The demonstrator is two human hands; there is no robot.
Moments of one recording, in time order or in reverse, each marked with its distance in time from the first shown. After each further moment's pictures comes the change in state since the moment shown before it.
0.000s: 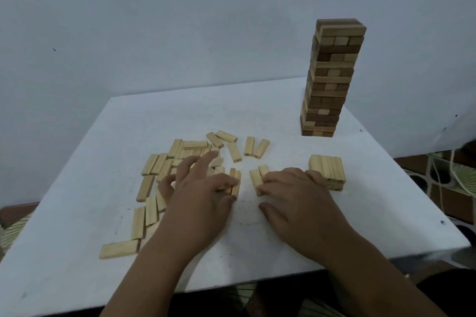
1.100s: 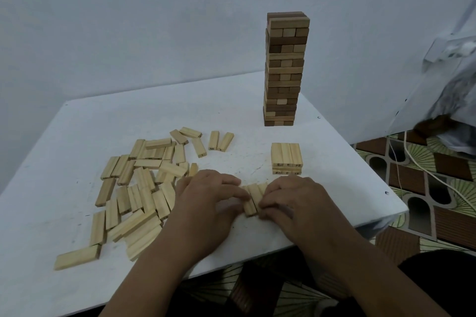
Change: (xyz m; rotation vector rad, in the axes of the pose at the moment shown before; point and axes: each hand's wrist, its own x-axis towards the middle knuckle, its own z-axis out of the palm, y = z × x) left_hand -0.003 0.035 0.033 -0.173 -0.087 0.270; right_hand -0.047 0.031 -0.011 0.197 0.177 -0.020
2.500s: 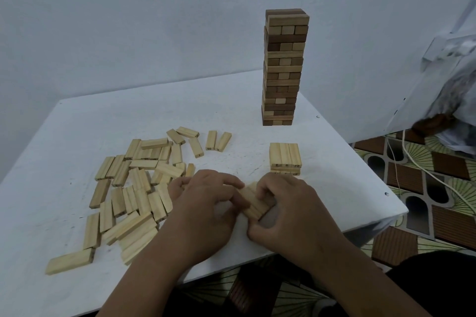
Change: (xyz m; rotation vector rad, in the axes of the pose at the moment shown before) left_hand 0.001 0.001 0.001 -0.112 0.005 0.029; right_hand 0.000 -0.020 0.001 0.080 0.002 0.163
